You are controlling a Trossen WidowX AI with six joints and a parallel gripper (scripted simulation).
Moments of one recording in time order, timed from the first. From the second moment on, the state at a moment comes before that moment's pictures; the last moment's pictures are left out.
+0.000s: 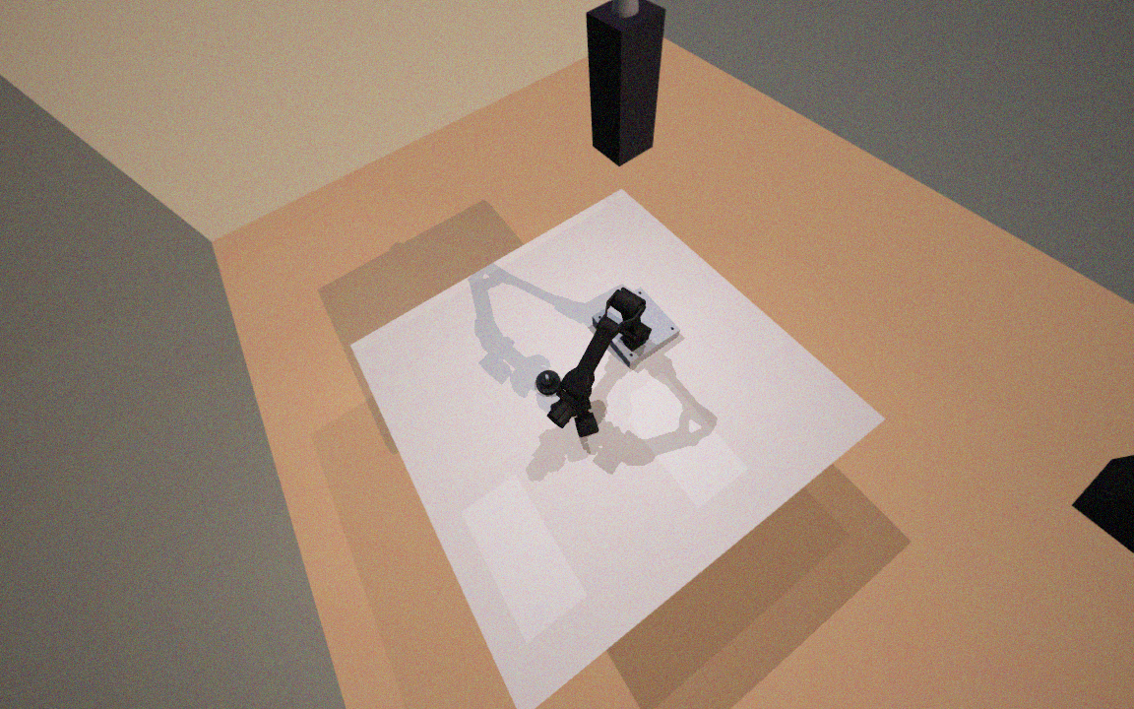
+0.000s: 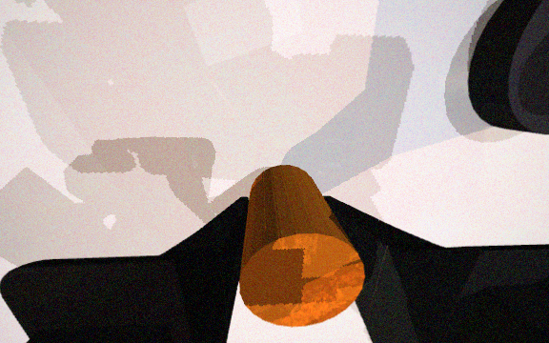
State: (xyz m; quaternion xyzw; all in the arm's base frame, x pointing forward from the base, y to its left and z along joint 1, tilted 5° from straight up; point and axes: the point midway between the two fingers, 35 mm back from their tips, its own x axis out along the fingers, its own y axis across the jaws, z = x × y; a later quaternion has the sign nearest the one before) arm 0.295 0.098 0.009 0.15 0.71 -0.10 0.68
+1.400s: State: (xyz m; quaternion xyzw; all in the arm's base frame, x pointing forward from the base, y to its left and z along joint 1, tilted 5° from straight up) arm 0.307 0.090 0.131 0.15 0.71 -0.10 0.68
